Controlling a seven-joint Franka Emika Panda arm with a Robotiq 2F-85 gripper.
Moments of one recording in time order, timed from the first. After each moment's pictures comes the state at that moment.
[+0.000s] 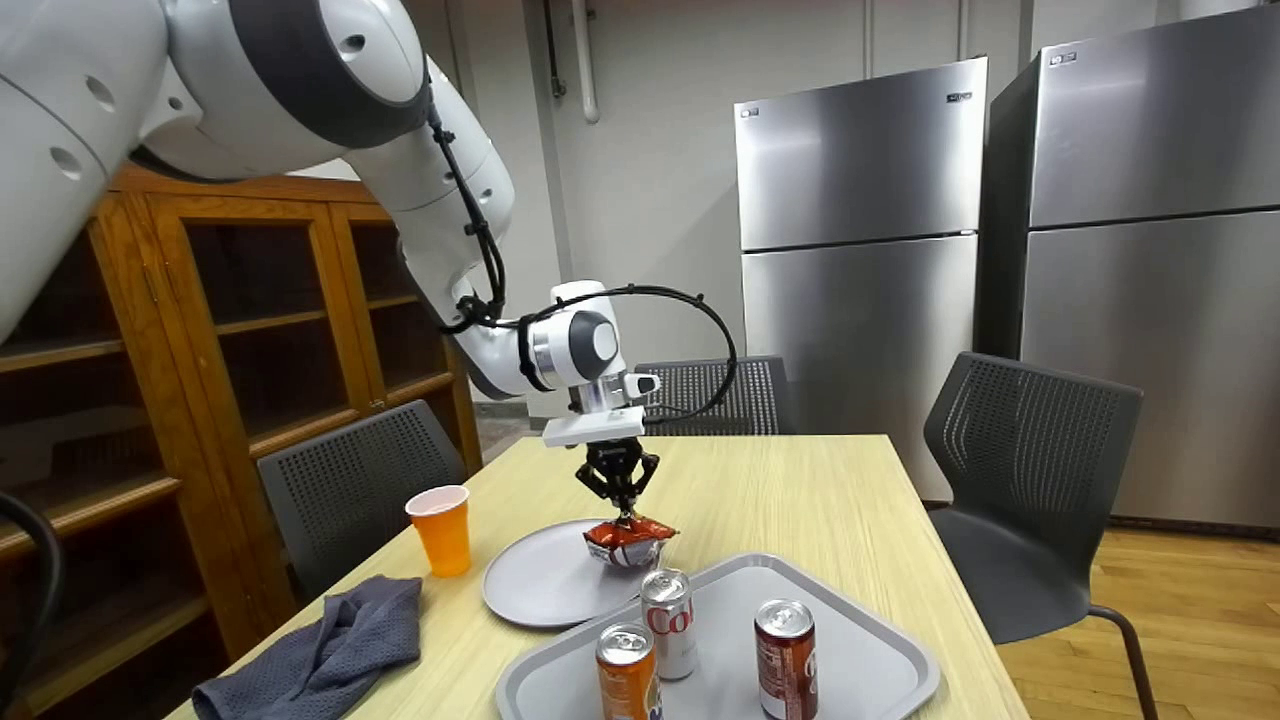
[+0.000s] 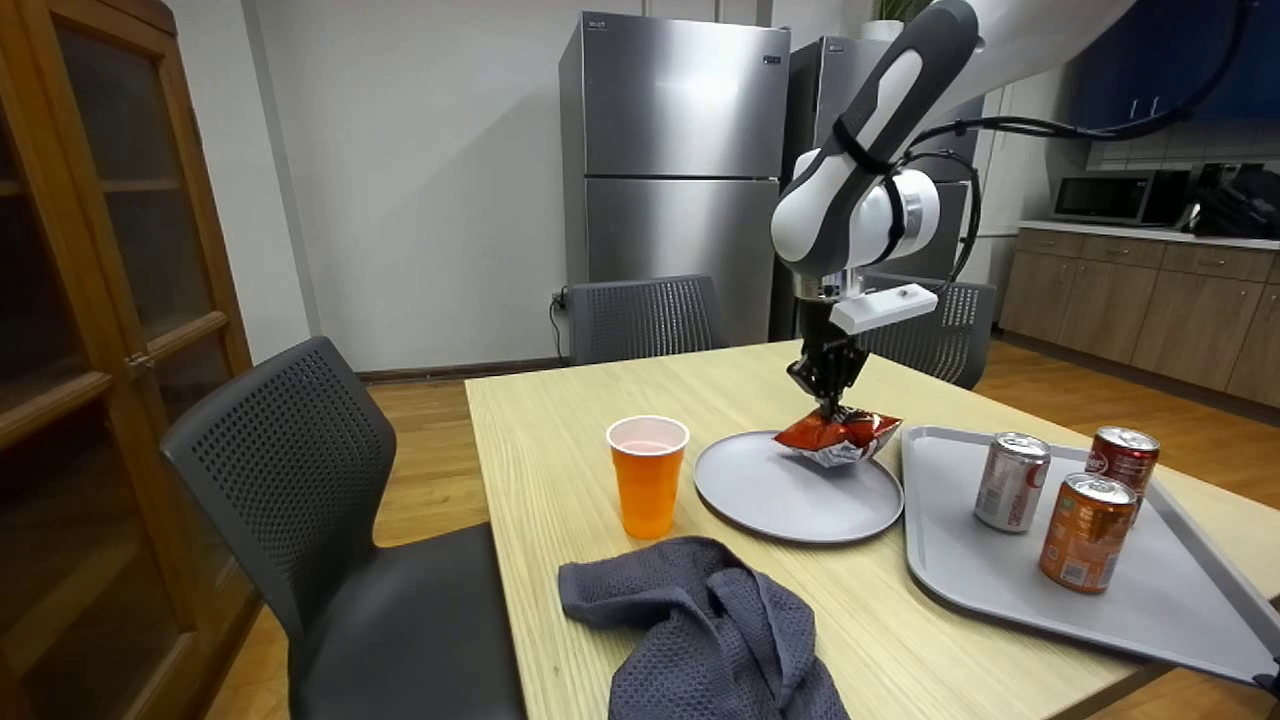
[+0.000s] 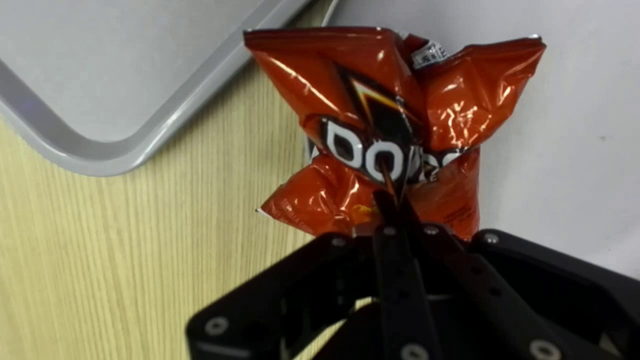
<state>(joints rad) -0.02 0.68 -0.06 -1.76 -0.15 2.42 -0.14</state>
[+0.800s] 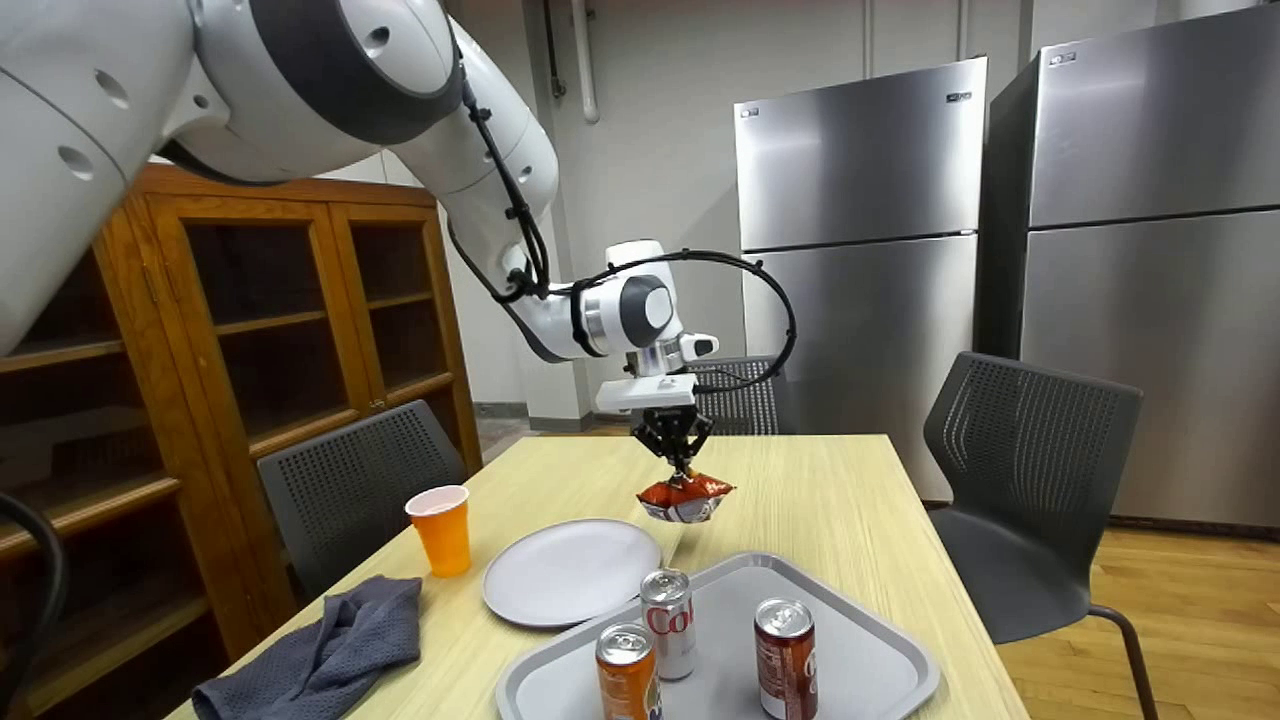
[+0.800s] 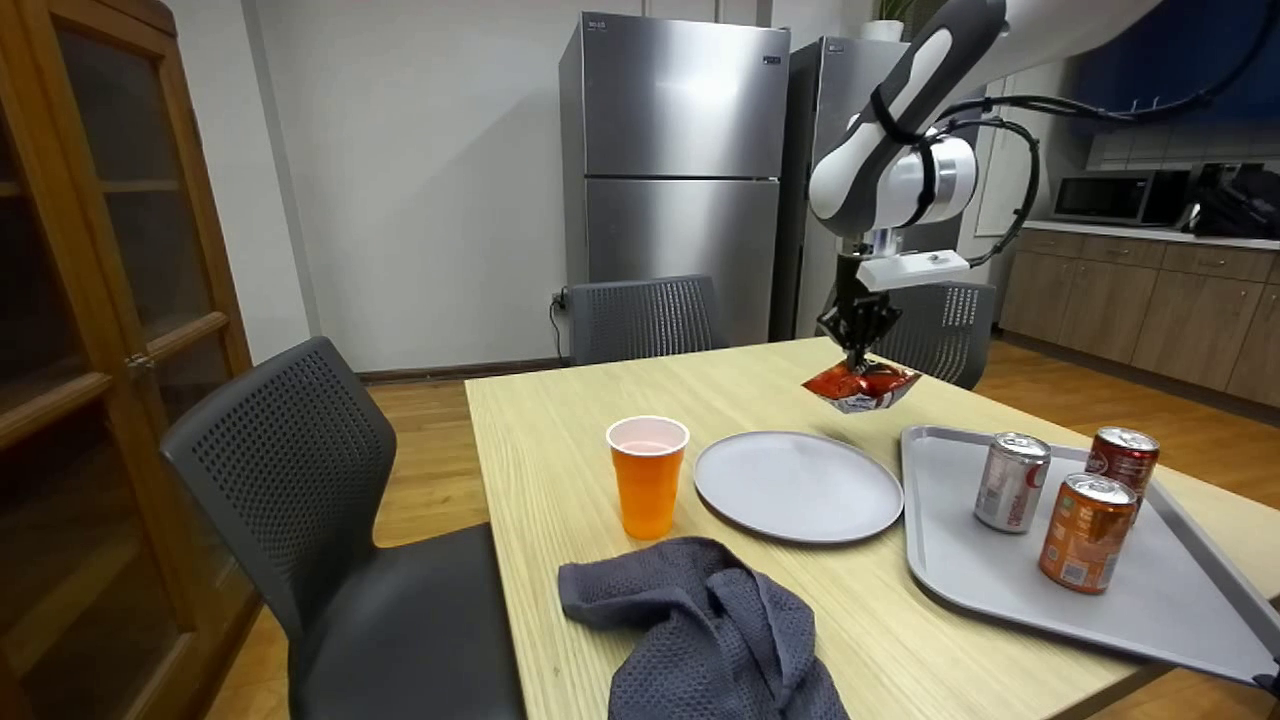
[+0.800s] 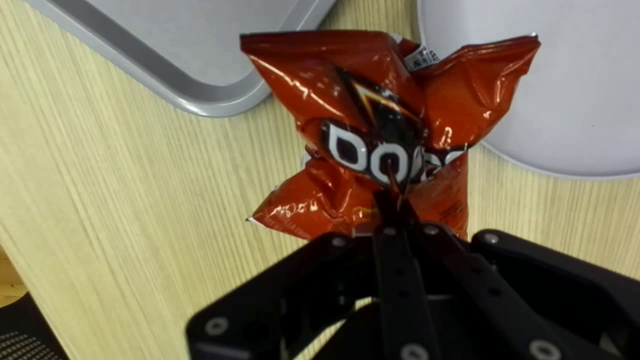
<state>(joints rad) -0.11 0.70 -0.08 -1.62 -0.08 2.42 -0.10</state>
